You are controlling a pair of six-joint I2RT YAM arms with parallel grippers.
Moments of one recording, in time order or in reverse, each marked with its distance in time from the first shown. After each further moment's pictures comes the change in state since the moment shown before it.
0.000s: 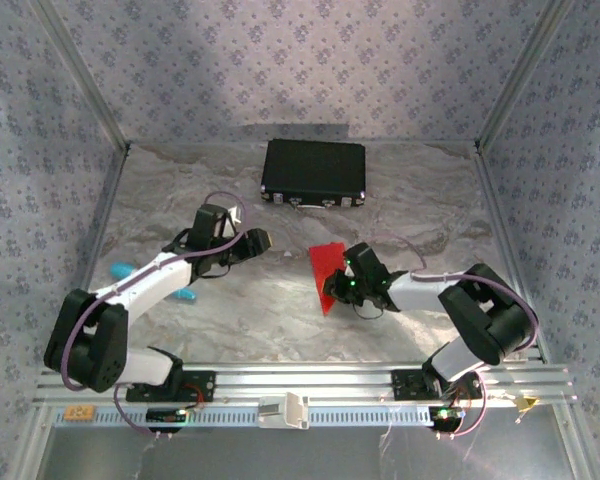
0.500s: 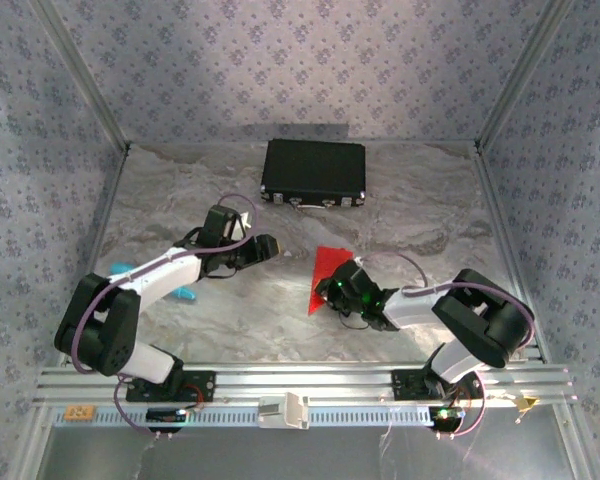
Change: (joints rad) left arm -0.032 0.088 0.029 -0.004 0.063 0.006; right arm 0.164 -0.005 -0.081 0.222 0.272 0.381
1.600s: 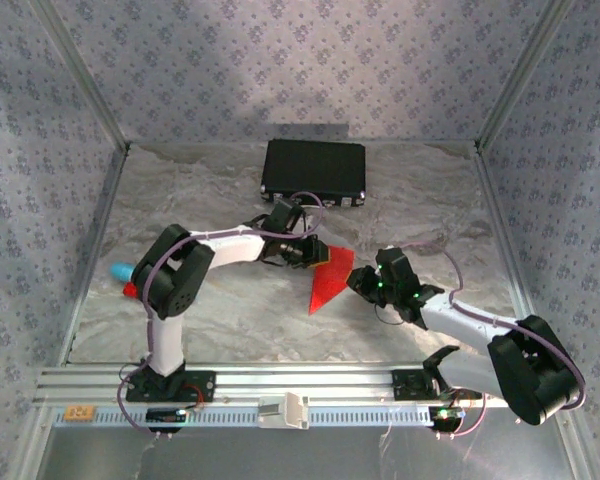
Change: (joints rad) left arm -0.236 0.503 0.398 0.051 0.186 -0.116; right arm -0.296 -0.360 -0.057 -0.351 -0.181 -0.345
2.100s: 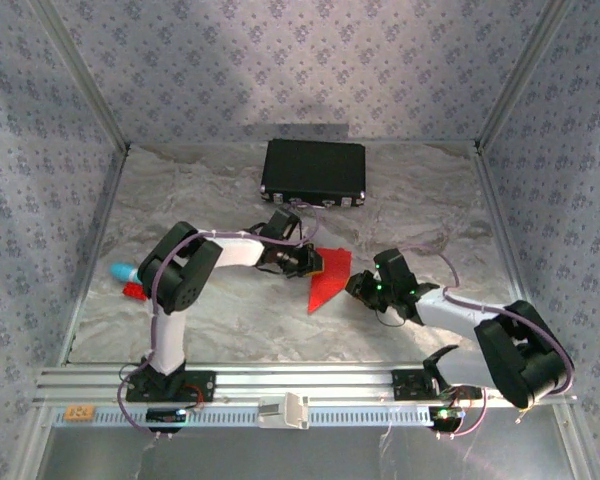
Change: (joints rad) left arm 0.019 0.050 -0.084 0.076 0.028 -0.002; right arm -0.025 0.100 0.002 -0.010 -0.079 -0.014
